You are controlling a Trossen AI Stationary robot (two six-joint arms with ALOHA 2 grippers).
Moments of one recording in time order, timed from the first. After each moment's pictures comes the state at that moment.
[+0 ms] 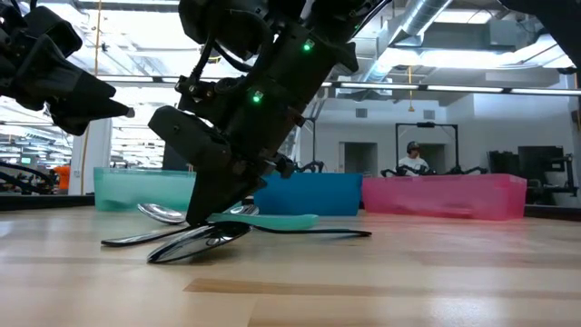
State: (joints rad) left arm -0.65 0.28 0.07 -0.12 -0.80 -0.47; right arm 0.21 2.34 1.73 -0.38 0.32 0.45
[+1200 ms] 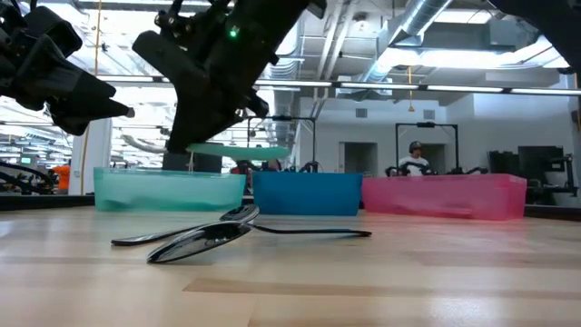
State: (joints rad) left arm -0.65 0.28 0.07 -0.12 -0.80 -0.47; right arm 0.18 2.34 2.01 -0.57 0.35 0.29
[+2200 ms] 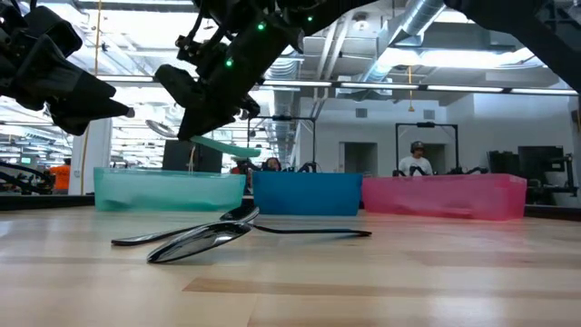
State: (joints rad) left arm -0.65 0.28 0.07 -0.12 -0.80 -0.47; right arm 0.01 2.34 2.02 -0.38 0.37 0.11
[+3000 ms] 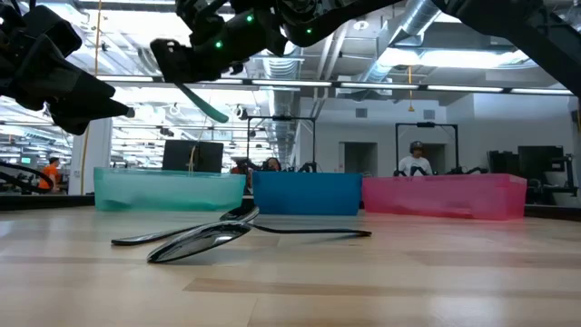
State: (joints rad) left arm -0.65 0.28 0.07 -0.12 -0.79 -0.46; right arm -0.05 2.34 2.02 0.15 0.43 -0.35
